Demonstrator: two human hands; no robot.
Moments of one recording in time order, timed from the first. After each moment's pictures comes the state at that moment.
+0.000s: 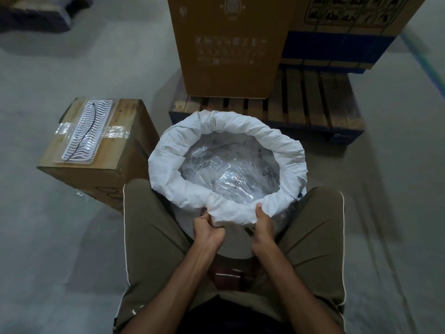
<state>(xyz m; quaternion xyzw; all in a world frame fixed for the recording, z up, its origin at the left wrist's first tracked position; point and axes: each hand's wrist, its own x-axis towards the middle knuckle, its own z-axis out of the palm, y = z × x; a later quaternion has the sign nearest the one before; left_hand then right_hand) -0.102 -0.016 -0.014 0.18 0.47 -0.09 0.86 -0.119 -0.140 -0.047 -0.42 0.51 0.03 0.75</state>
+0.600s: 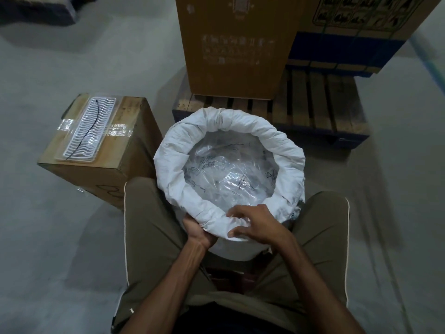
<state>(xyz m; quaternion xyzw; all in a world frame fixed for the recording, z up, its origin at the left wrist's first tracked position) -0.095 0.018 -0.063 0.15 0.32 -0.11 0.93 -0.097 -0.173 0.005 -0.91 -0.12 0.24 0.32</state>
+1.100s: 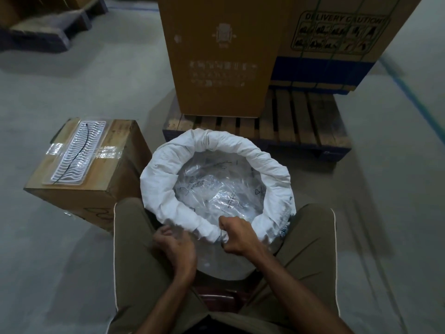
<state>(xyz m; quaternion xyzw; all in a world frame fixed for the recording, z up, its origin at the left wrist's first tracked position) -0.114 0.020 -0.032 0.71 0.36 0.10 0.60 -0.082 -0.151 -0.032 -0.96 -0.14 0.13 0.22</state>
